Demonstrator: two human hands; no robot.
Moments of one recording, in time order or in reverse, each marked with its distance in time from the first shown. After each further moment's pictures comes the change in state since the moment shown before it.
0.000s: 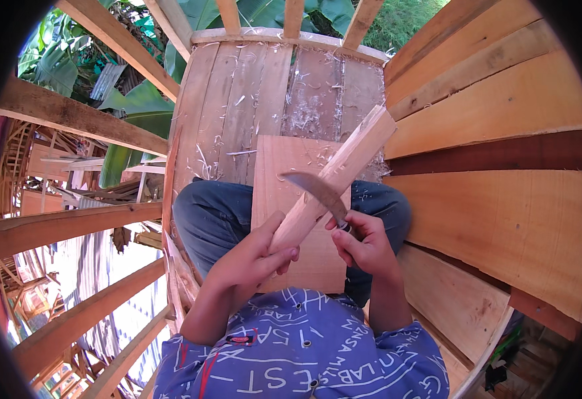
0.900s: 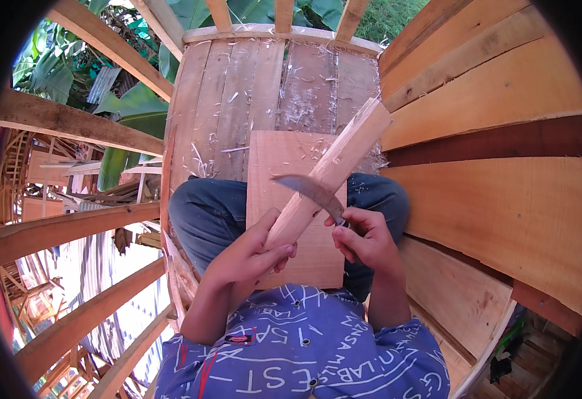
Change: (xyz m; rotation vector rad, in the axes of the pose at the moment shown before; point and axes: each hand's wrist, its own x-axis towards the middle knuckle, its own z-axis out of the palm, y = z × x) left_hand 0.003 -0.006 0.004 -0.042 -0.028 0.037; right_hand -0.006 0.012 -0.015 -0.008 0.018 -0.078
